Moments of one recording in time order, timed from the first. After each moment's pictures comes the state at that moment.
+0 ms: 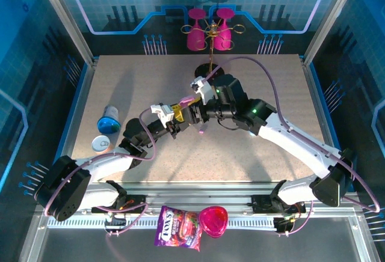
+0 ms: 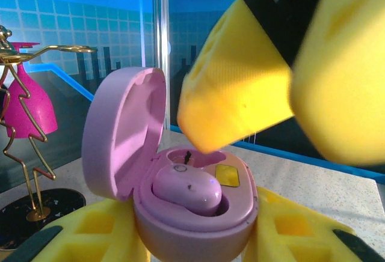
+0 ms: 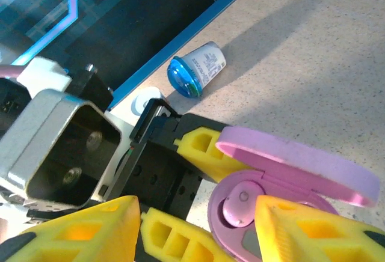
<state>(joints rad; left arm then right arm) -0.54 1.24 0.40 1.03 0.42 -0.09 0.79 1.35 1.31 -0.47 -0.33 0.29</state>
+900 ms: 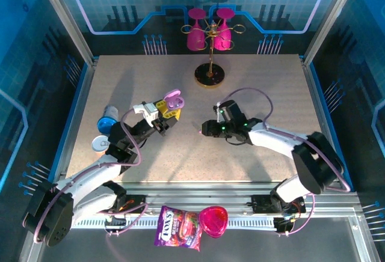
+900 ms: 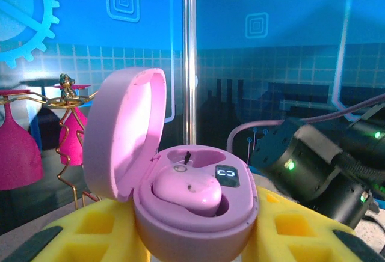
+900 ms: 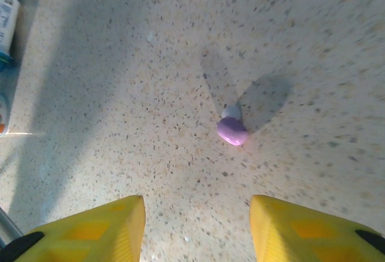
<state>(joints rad) -0.45 1.00 0.38 0.91 0.40 -0.11 0.63 1.53 0.82 -0.13 -0.24 0.64</state>
